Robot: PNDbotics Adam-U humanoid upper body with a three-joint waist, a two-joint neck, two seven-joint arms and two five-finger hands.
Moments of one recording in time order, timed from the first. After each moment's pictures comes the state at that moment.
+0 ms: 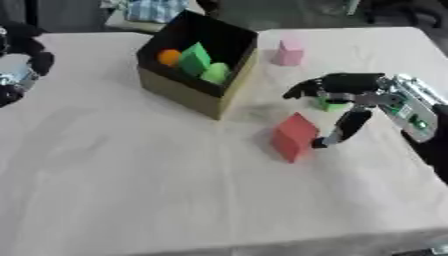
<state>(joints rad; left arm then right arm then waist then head) -0.40 0.54 0.05 -1.65 -0.19 -0.08 -0.21 -0.76 -0.56 0.41 -1.09 0.66 -0.68 0.48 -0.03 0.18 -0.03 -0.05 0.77</state>
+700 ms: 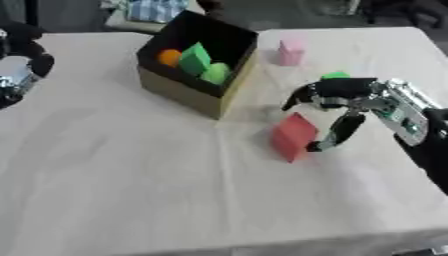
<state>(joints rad) -0.40 0.54 0.05 -1.65 -0.19 -0.08 -0.22 -0.76 -0.54 0.41 -1.07 0.68 -0.69 0.47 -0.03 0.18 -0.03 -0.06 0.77</state>
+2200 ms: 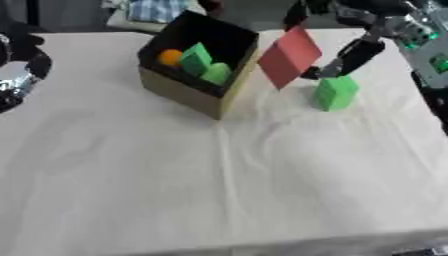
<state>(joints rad) -0.39 0.52 0.05 -1.65 -0.18 -0.09 -0.23 -0.95 -0.52 0.21 -1.19 0.52 -0.65 0.45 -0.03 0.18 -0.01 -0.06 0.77</state>
